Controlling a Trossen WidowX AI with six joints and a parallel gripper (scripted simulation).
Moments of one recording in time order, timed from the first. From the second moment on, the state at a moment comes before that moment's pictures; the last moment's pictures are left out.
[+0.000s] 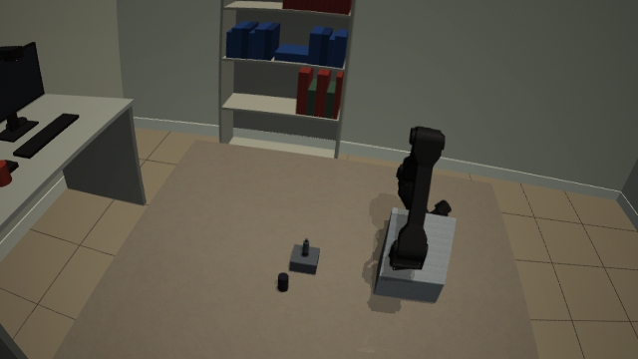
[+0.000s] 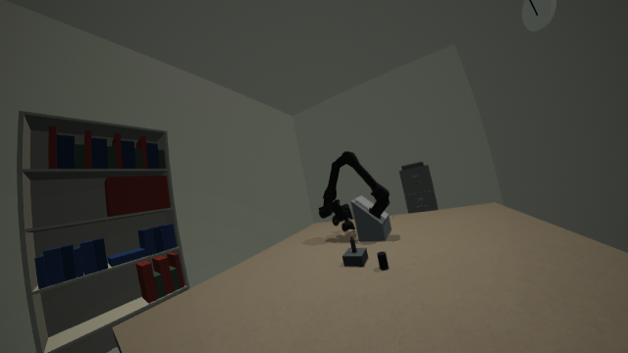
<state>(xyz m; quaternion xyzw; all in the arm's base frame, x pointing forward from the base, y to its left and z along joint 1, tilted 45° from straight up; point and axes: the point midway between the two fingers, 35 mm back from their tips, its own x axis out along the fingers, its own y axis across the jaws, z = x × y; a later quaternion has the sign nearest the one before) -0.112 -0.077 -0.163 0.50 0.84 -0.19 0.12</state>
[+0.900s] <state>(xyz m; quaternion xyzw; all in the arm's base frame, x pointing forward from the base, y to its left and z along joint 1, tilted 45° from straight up) 0.107 -0.182 -0.101 0.29 0.77 0.07 0.56</state>
